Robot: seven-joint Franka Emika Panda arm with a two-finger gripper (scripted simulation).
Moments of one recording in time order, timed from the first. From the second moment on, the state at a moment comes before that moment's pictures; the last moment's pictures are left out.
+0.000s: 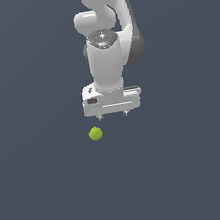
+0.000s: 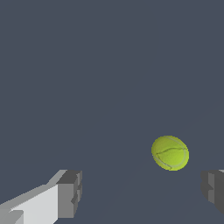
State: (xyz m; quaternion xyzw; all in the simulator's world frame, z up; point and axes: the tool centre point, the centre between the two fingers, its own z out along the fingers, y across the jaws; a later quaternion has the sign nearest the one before) arm 0.006 0.008 0.194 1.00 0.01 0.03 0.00
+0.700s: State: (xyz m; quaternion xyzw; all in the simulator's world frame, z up) arm 0.016 0.021 0.221 1.00 0.02 0.04 -0.01
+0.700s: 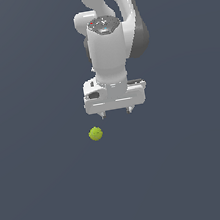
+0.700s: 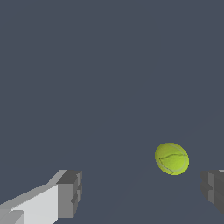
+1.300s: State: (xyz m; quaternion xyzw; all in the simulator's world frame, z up) arm 0.015 0.006 0.204 1.00 0.04 0.04 0.00
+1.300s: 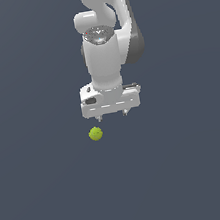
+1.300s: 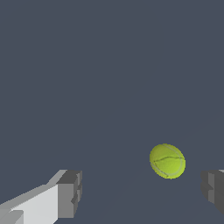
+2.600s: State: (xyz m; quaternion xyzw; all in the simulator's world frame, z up) arm -0.018 -0.088 0.094 0.98 0.19 0.00 0.00
